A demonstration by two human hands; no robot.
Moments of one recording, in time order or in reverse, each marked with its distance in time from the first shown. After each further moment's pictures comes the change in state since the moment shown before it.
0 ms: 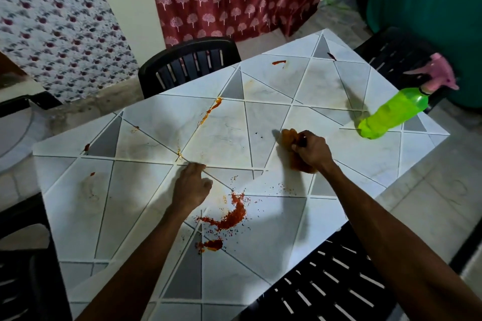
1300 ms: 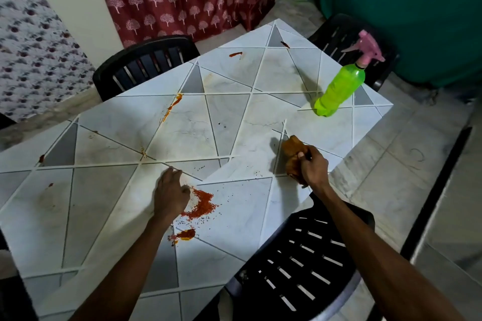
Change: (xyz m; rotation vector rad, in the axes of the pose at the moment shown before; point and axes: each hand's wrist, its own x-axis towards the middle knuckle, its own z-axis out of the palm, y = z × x) left_hand -0.032 0.015 0.038 0.040 0.016 -0.009; right_hand -0.110 0.087 -0.014 0.390 0.287 0.255
